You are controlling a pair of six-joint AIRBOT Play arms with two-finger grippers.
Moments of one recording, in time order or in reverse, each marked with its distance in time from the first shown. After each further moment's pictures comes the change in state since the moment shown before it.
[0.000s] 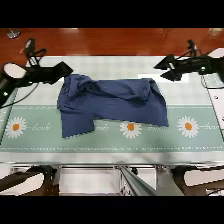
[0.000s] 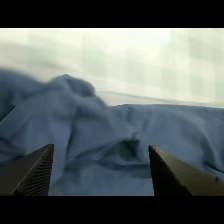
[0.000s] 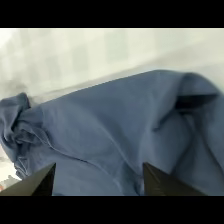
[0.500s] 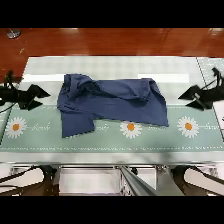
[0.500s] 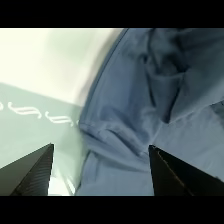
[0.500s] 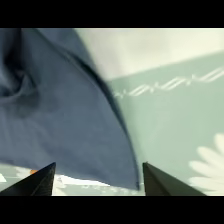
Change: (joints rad) left arm 0.431 -0.077 -0.121 -0.014 -0.396 0.025; right arm -0.256 0.367 -0.489 -0.266 0.101 -0.098
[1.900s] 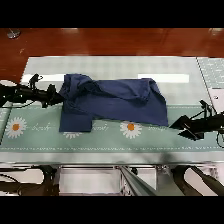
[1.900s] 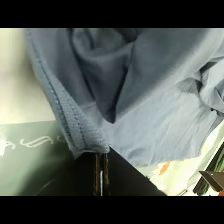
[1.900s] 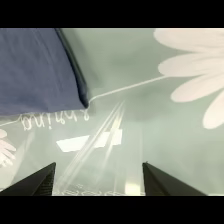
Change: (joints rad) left arm -0.138 -0.203 0.063 -0.217 -0.091 0.116; right arm -0.020 0.218 -0.400 -0.118 -0.014 0.069
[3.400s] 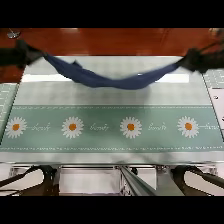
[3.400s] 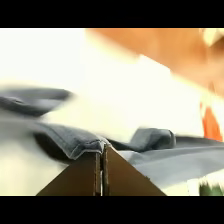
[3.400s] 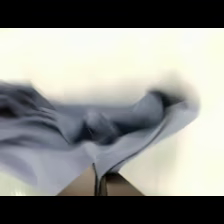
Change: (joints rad) left arm 0.027 0.300 0.393 -0.213 0.079 0.048; right arm 0.248 -0.215 0.919 0.296 -0.084 -0.050
